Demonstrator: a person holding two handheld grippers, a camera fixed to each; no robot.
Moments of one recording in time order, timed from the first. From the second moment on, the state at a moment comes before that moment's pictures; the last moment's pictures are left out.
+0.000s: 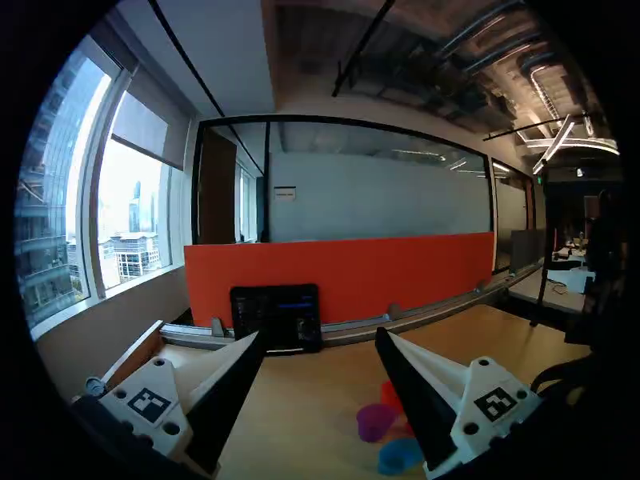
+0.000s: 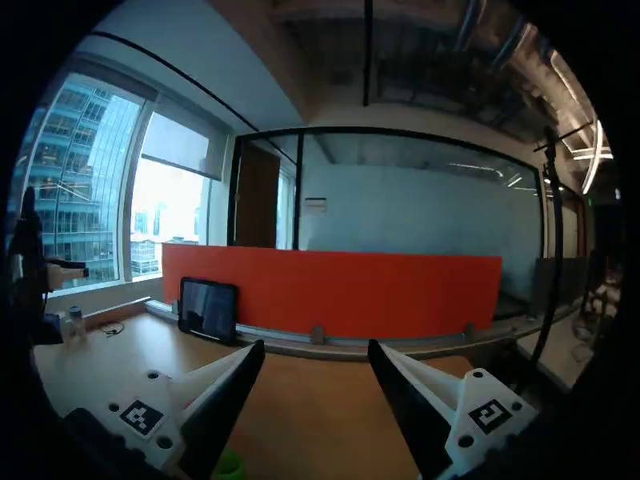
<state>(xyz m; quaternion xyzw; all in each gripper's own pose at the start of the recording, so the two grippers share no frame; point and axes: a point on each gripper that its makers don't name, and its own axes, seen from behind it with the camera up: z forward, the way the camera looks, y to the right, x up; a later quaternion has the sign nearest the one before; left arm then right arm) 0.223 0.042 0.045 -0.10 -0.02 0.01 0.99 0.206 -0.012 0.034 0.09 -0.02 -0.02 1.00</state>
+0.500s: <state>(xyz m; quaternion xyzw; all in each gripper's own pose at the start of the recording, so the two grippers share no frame) 0.222 0.086 0.033 -0.21 -0.01 0.02 0.98 0.219 -0.058 0.011 0.22 -0.01 -0.03 0.97</state>
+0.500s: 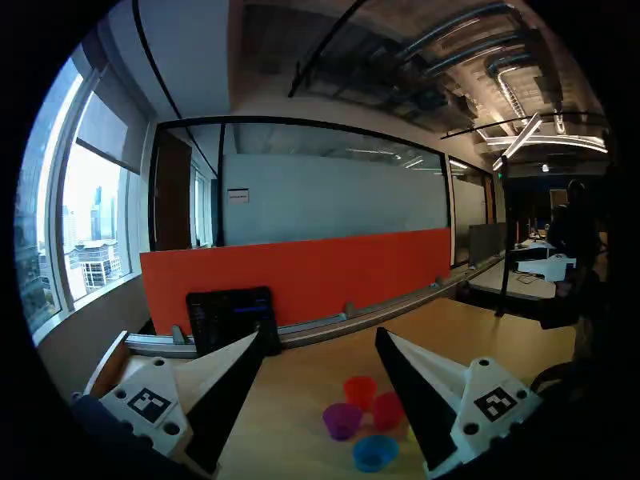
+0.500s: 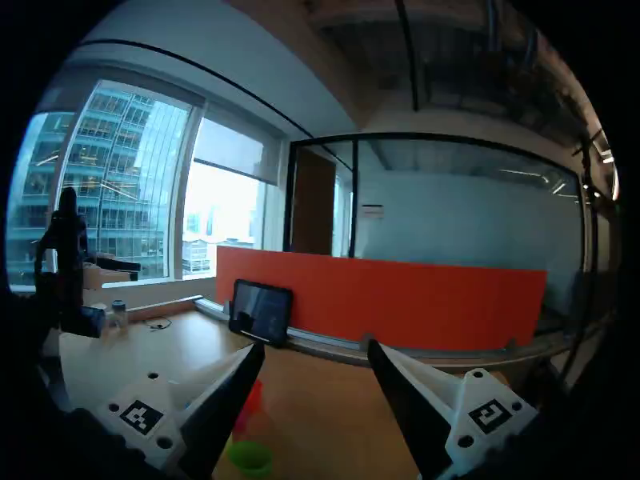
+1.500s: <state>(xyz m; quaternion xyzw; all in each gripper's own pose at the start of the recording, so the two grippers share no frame) 0.148 0.119 0.020 -0.30 -0.06 0.07 0.95 0.148 -0.094 -0.006 0.32 -0.10 -0.08 0.94</state>
